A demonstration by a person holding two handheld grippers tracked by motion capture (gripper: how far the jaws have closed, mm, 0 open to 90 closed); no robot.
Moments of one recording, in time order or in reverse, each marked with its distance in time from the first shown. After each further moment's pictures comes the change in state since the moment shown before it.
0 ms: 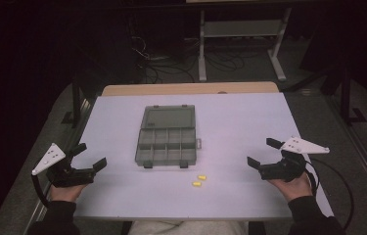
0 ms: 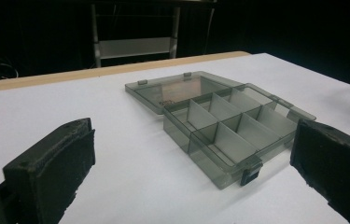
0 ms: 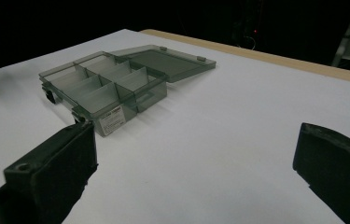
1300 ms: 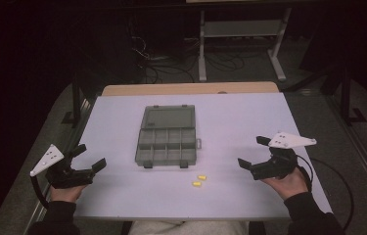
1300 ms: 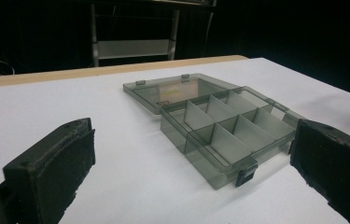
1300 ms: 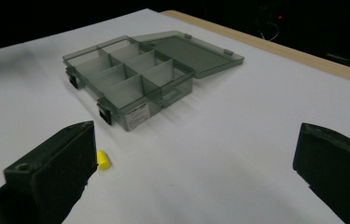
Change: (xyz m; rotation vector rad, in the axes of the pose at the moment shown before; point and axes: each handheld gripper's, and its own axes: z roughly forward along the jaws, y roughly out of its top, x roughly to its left) left arm 0.000 -0.002 -0.002 -0.015 -0.006 -0.031; right arm 0.022 0.027 0.014 0.111 0.066 -0.082
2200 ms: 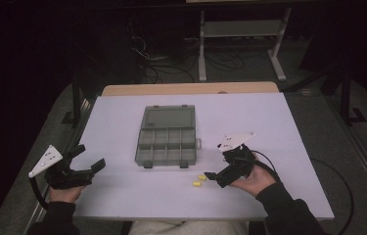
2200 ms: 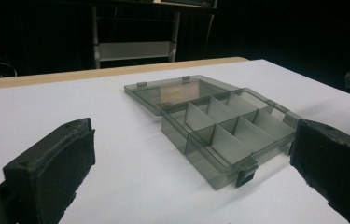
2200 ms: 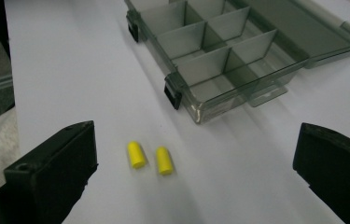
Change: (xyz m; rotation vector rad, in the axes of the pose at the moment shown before) left arm -0.001 0.000 -0.002 -0.010 0.004 -0.001; right arm 0.052 0.028 0.076 0.272 0.192 -0.190
